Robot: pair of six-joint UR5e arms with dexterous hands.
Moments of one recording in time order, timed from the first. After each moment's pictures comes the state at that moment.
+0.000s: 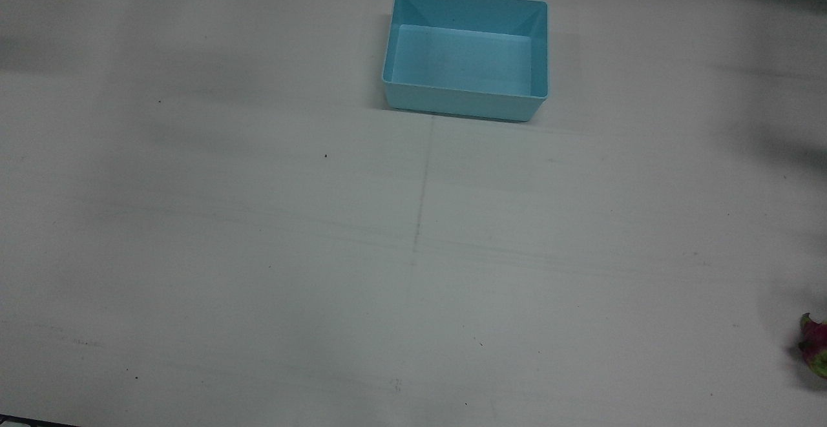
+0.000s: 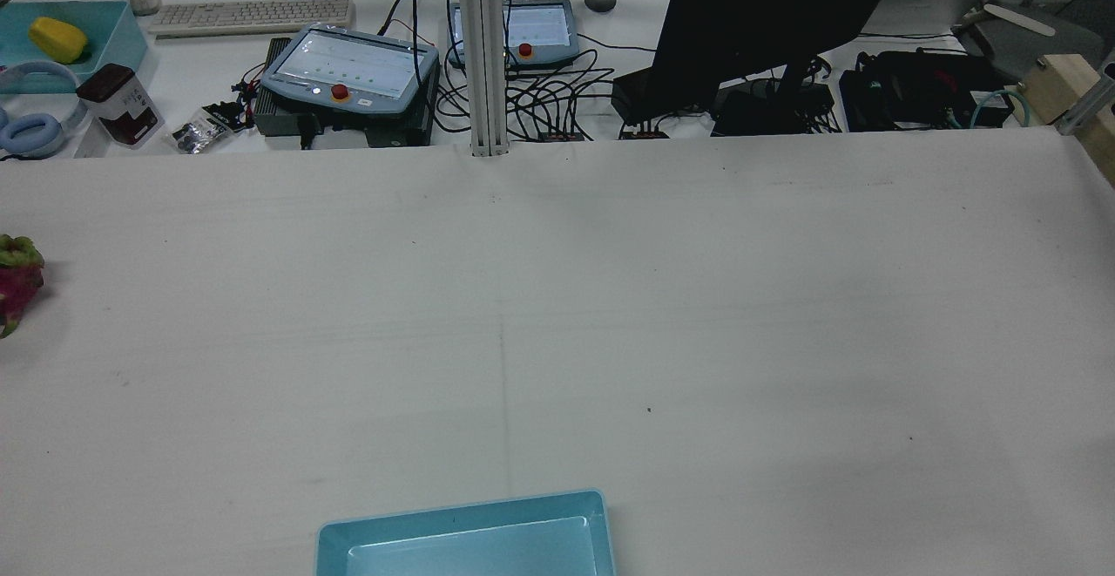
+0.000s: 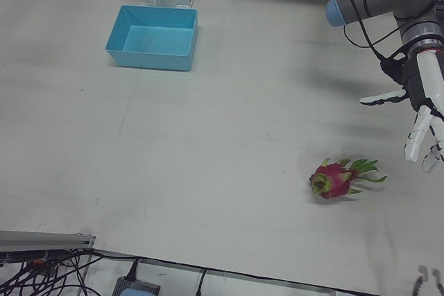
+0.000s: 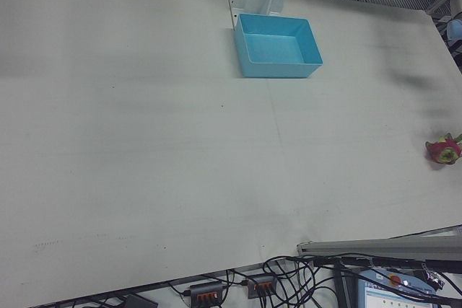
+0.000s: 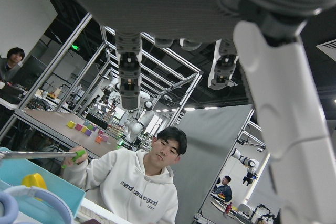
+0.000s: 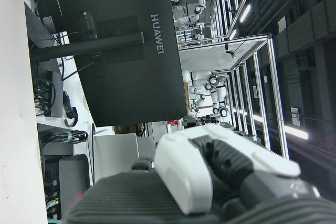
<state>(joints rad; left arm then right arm) -1.34 -1.42 -1.79 -0.14 1.30 1.09 1.48 -1.65 1.69 -3.22 -1.55 0.16</state>
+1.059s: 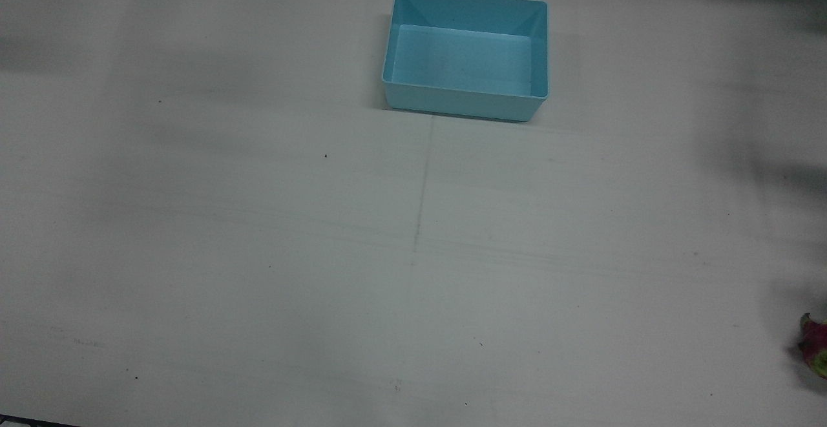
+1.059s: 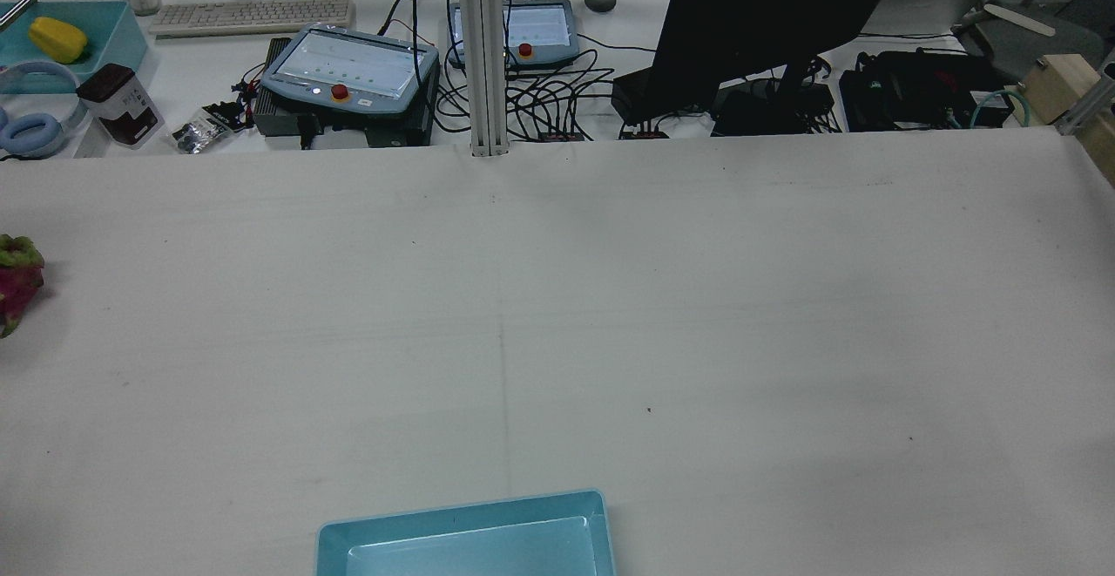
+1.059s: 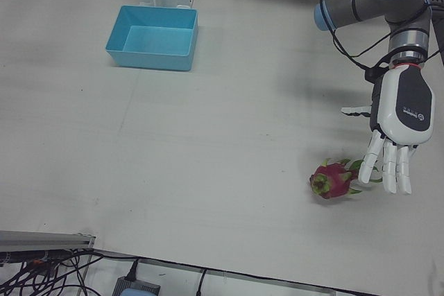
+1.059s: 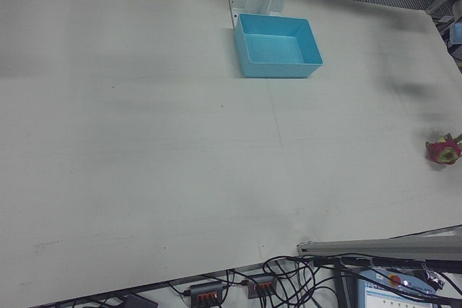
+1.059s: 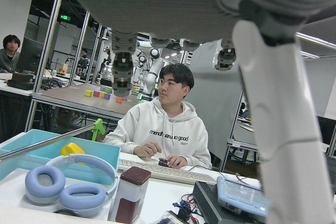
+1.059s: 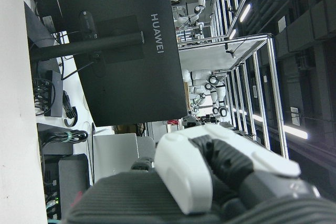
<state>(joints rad) -1.33 -1.54 -1.80 0.13 1.49 1.33 1.48 -1.65 1.69 -3.22 -1.55 0.16</state>
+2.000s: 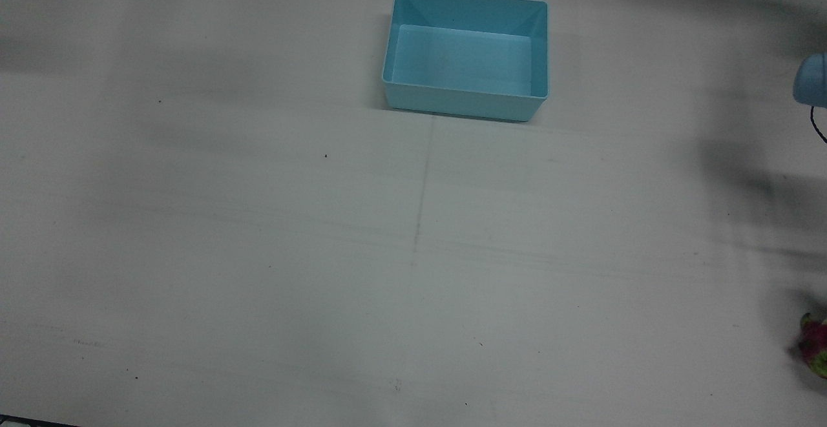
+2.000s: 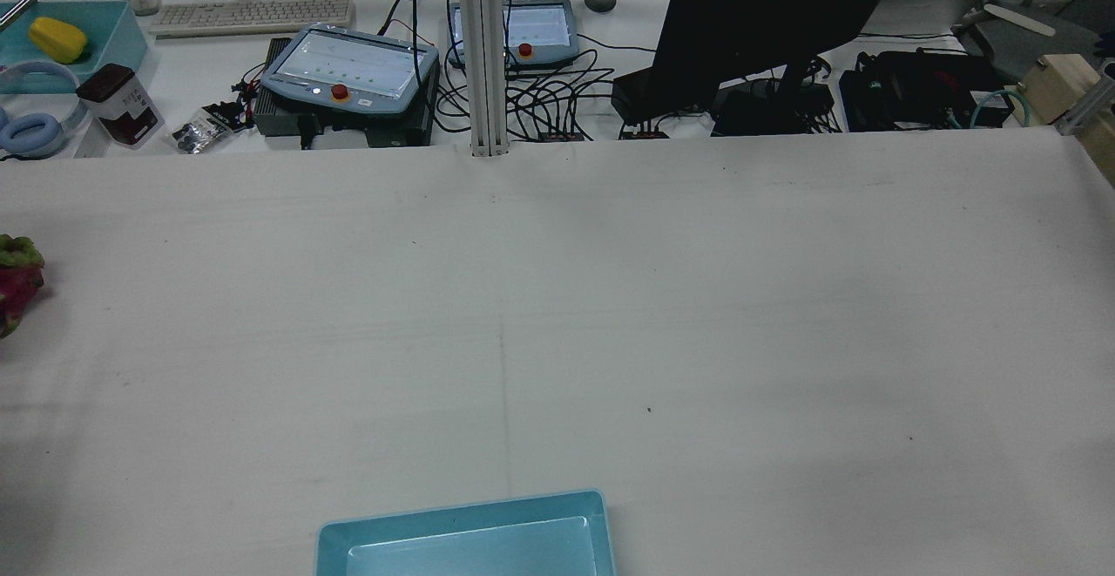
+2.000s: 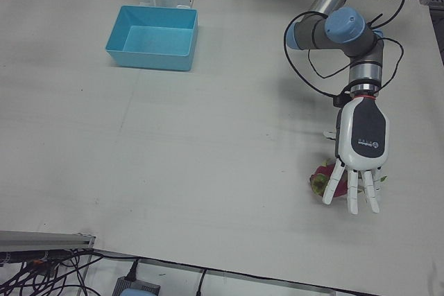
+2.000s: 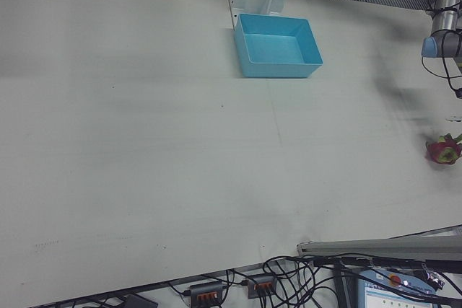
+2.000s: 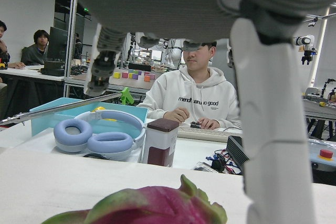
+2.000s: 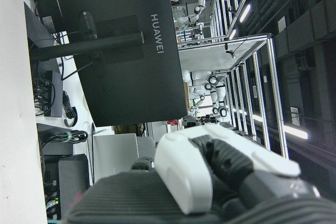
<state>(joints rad) -1.11 -1.64 -1.66 0.25 1.25 1.41 1.48 -1.65 1.69 -3.22 -1.55 0.16</state>
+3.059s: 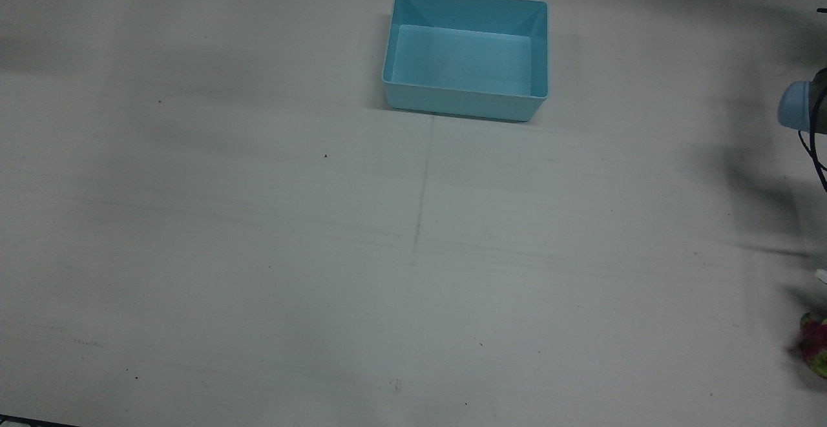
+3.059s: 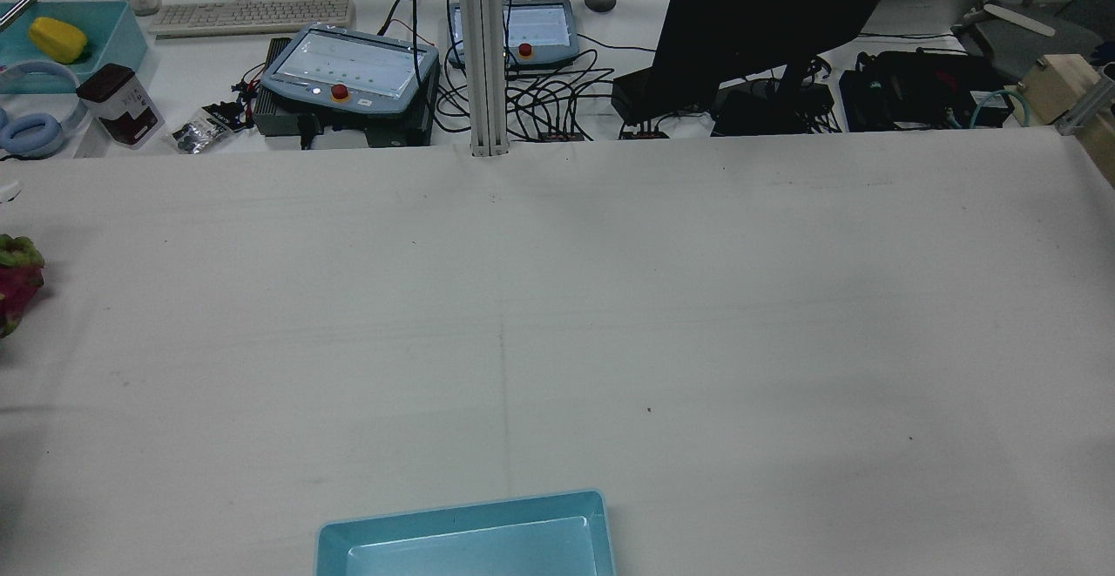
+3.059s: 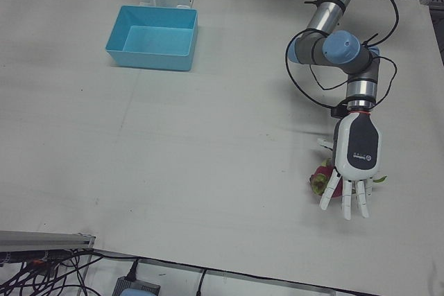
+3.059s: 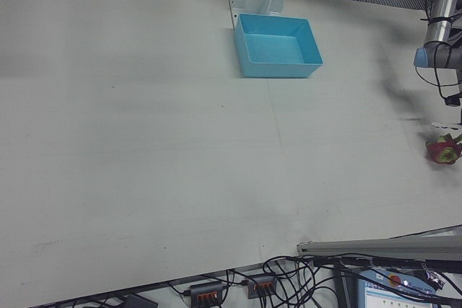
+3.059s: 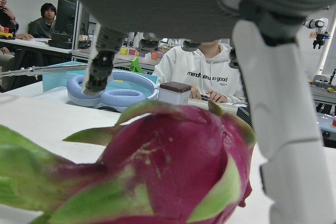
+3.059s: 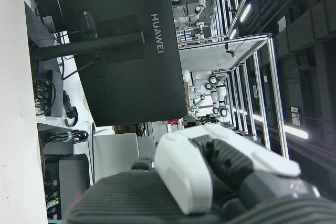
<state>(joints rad) -1.06 -1.67 -1.51 0.18 1.26 1.34 1.48 -1.65 1.69 -3.22 -1.55 0.16</state>
